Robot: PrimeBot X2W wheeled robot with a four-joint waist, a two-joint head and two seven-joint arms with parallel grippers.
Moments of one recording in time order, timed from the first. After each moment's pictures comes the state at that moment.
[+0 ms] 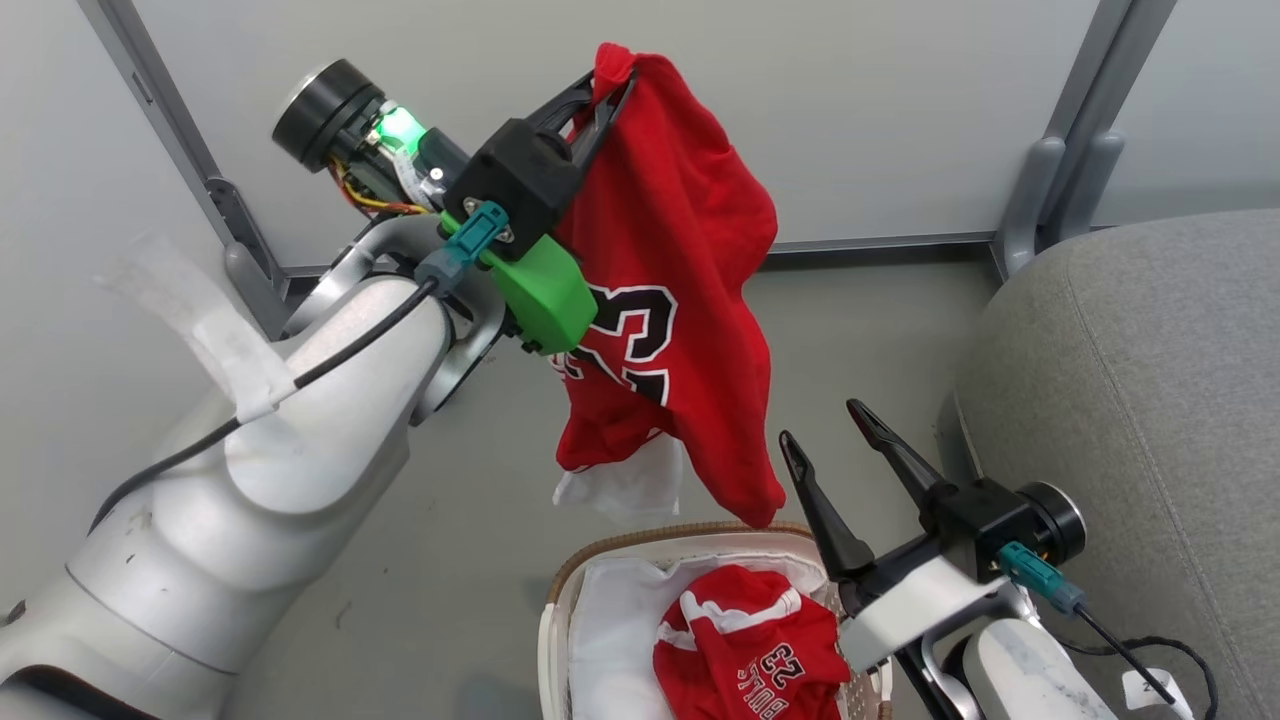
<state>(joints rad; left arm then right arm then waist) -0.97 0.31 -0.85 0.33 -0.32 -0.07 -0.09 -0.17 -0.05 0.27 0.18 0.13 0.13 -0.26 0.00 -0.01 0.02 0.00</state>
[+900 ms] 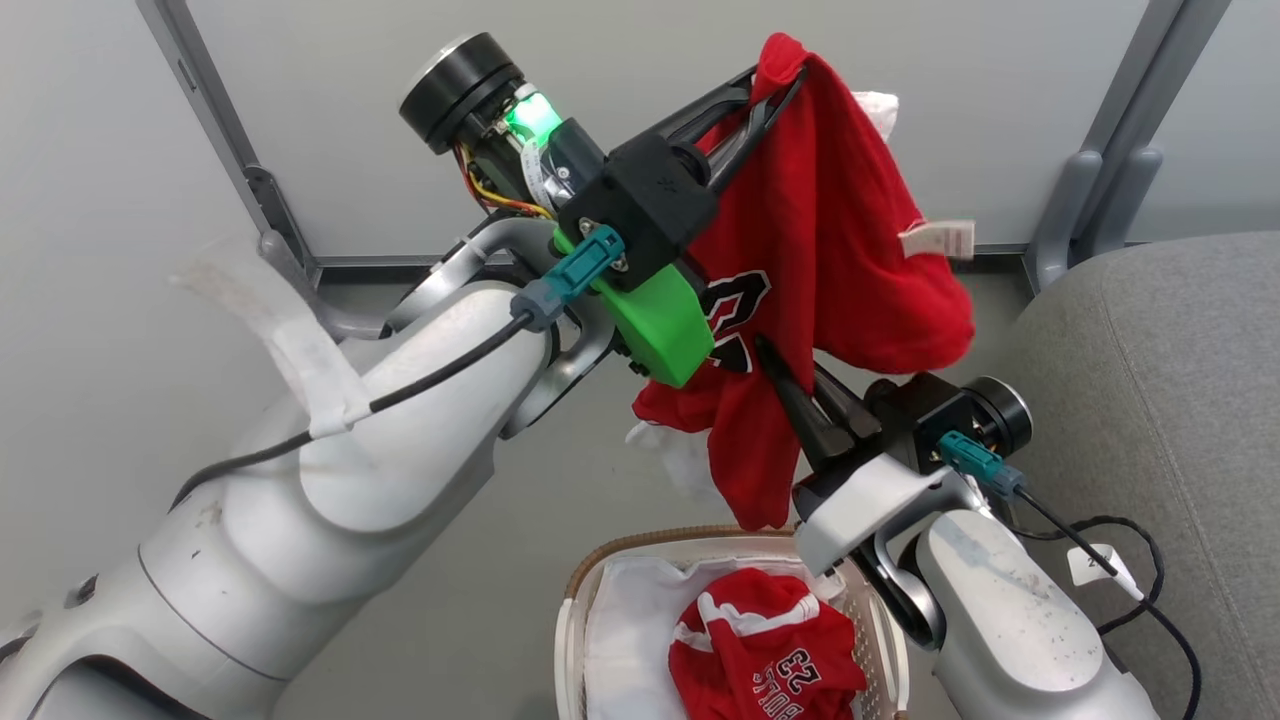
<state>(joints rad) -1.01 0.23 -0.91 0.22 -0.36 -0.08 -0.08 -0.43 -0.05 0.38 0.38 0.18 0.13 -0.26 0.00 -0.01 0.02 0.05</state>
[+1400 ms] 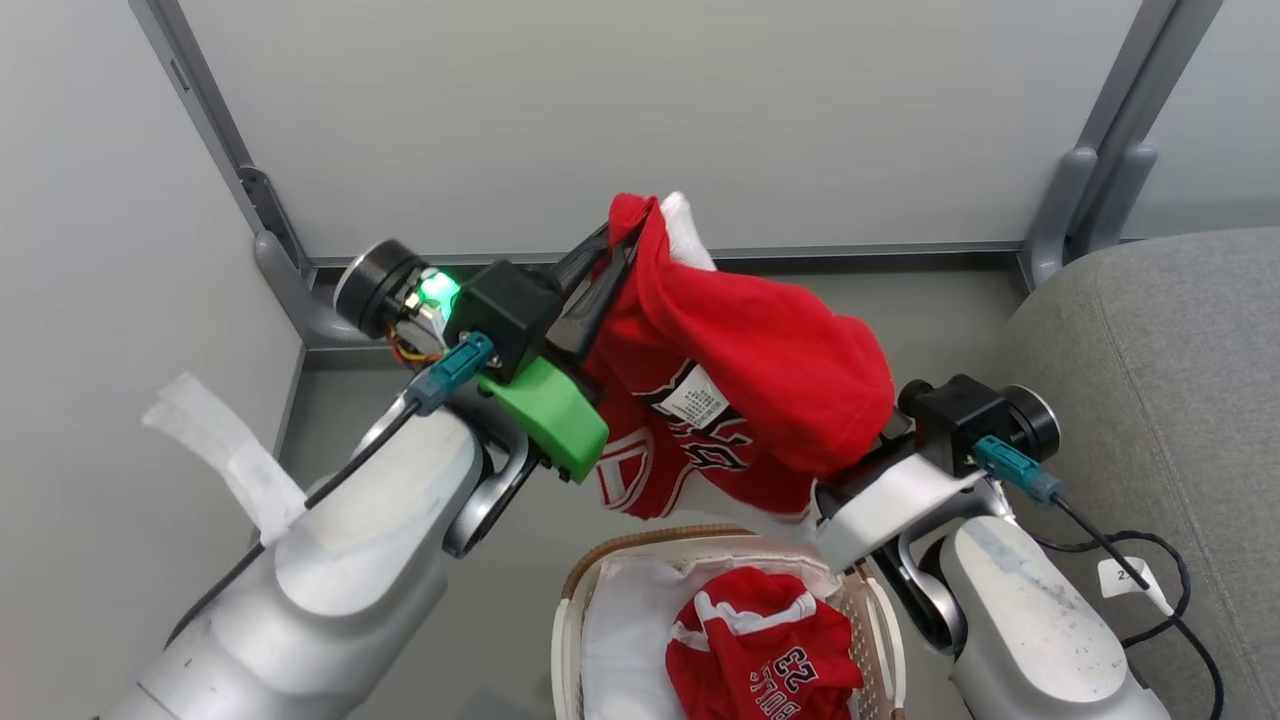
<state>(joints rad) -0.78 0.27 -0.87 0.33 -0.49 -0.04 -0.19 -0.39 -0.05 0.33 0.34 0.19 0.13 -0.26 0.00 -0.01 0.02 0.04</state>
